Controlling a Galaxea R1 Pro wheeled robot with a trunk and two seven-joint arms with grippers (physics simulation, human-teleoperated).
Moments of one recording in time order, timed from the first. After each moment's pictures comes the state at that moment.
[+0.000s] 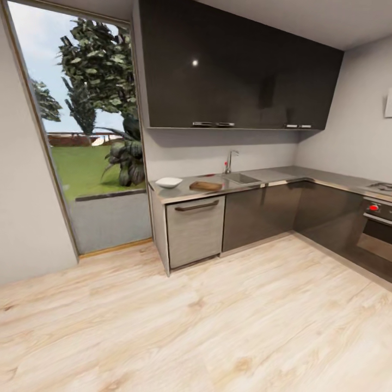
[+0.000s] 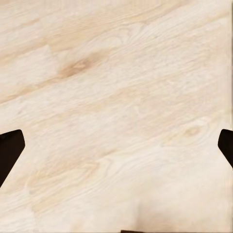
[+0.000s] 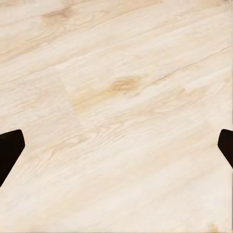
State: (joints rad) left arm 0.00 0.02 0.01 -0.39 -0.01 -0.34 0.09; right arm -0.01 0.02 0.01 -0.51 0.00 -0.35 -0.05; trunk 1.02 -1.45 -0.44
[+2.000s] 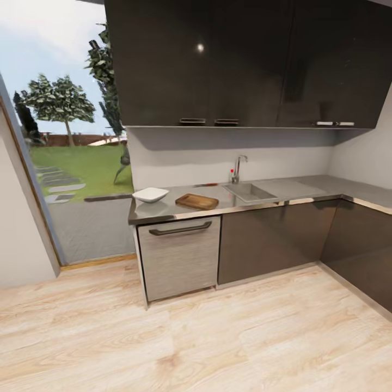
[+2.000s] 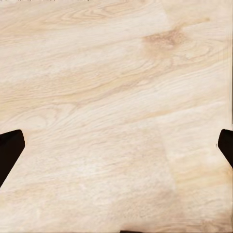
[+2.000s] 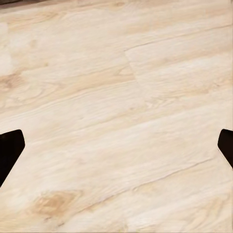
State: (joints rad) left arm 0.00 0.02 0.00 -0.39 -0.01 -0.34 0.09; right arm -0.01 0.02 0.01 -0.51 0.00 -0.35 -0.05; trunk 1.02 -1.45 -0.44
